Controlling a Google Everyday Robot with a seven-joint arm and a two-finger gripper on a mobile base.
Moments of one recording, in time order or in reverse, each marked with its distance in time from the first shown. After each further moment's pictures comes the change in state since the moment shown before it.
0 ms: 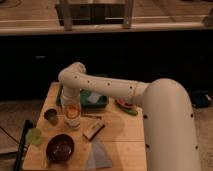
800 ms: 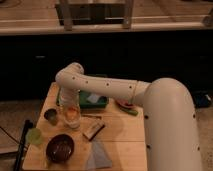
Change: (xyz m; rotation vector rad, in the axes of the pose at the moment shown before) arm -0.014 -0.010 -0.004 -0.007 -0.019 0.001
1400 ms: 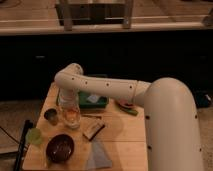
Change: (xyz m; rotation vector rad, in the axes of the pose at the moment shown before) arm -0.009 -0.002 -0.001 -0.007 -0.011 0.011
